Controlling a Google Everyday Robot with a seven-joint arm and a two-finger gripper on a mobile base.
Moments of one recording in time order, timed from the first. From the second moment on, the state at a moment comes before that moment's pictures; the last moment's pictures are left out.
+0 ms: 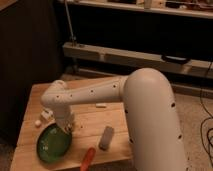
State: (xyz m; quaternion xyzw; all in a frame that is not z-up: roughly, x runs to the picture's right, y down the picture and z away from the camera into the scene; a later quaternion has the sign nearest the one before) arm -0.199 0.195 0.767 -0.20 -0.35 -0.82 0.41
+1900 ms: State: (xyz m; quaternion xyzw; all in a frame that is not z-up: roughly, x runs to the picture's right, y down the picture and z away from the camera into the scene) arm -0.115 0.176 0.767 -0.23 -0.33 -0.78 0.48
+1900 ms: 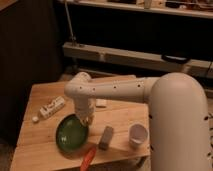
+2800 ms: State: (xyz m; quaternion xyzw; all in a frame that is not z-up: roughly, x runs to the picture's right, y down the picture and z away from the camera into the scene) arm -0.187 0.224 0.739 -0.21 -0.34 -0.81 0.43
